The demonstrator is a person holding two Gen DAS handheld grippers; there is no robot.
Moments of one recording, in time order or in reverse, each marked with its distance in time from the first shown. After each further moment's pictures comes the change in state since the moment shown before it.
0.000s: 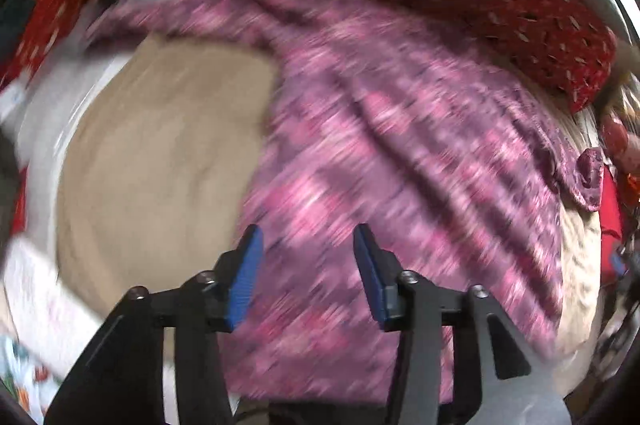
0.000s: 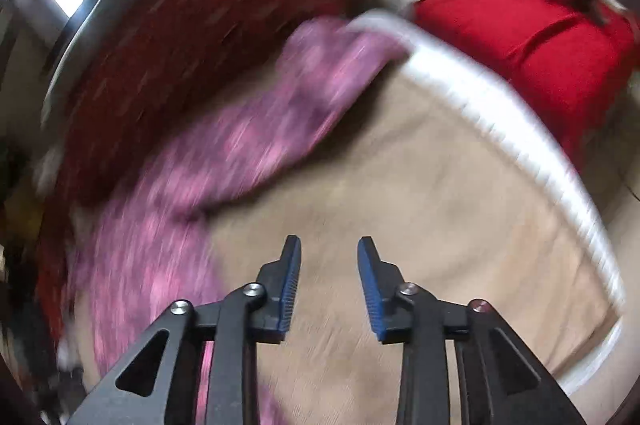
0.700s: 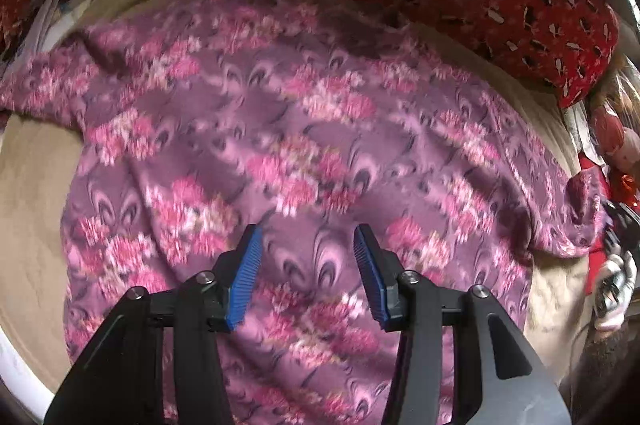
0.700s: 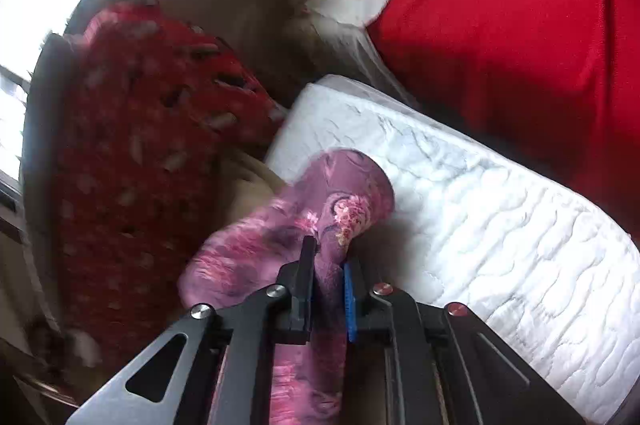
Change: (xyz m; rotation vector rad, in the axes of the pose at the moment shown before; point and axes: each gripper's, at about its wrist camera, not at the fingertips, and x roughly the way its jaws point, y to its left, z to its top) left arm 0.083 -0.122 0.085 0.060 0.062 -0.077; right arm 0.134 -0.070 0.147 0.392 -0.137 0.216
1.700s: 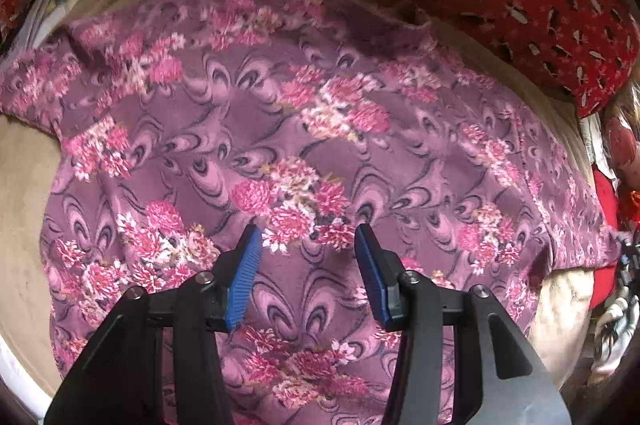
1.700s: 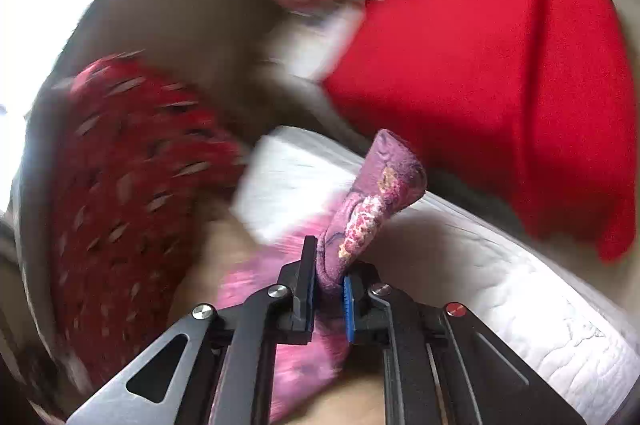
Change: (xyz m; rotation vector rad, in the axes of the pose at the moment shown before) left arm 0.032 0.010 0.026 -0.044 0.075 0.015; right arm -0.044 0.015 -0.013 -0.101 -0.074 -0.107
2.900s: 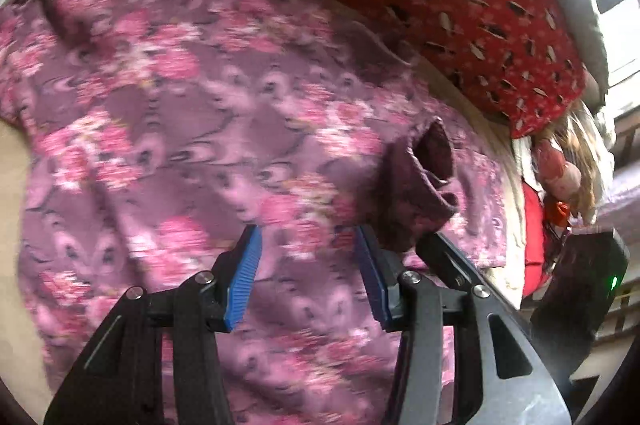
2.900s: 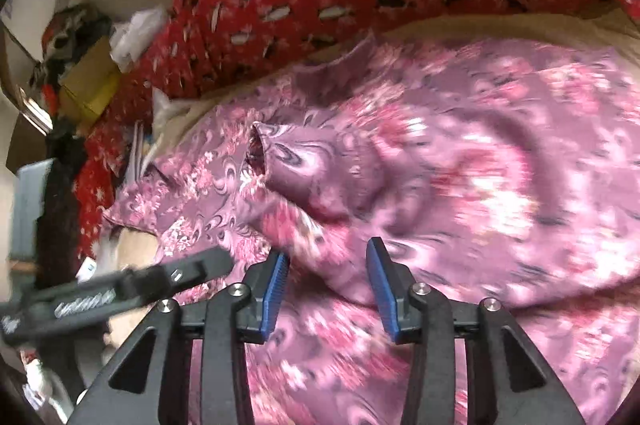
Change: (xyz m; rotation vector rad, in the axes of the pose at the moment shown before) left arm -0.035 0.098 -0.001 -0.032 0.023 -0.344; right arm 0.021 0.262 -0.324 -0.649 0.510 0.275
